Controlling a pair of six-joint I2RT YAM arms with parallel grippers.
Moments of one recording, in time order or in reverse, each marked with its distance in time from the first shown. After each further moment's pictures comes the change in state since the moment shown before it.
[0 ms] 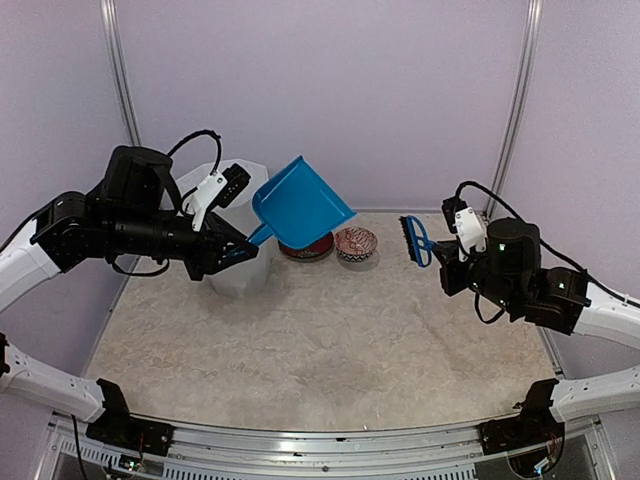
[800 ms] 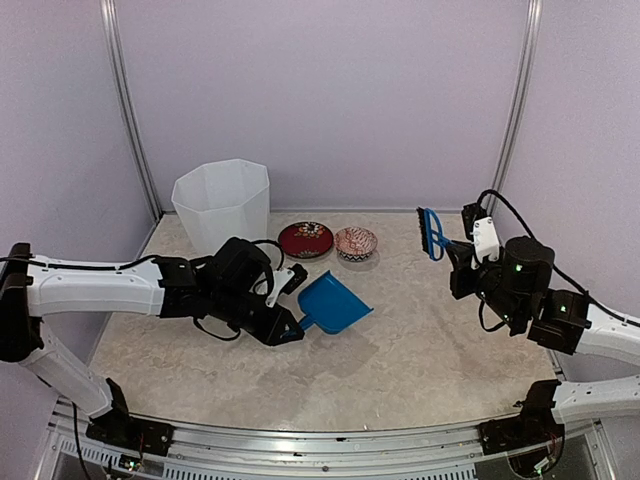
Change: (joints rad) left arm -0.055 0.324 -0.380 0.383 0.099 -0.360; right arm -0.005 -0.112 -0.171 0.221 0.098 -0.042
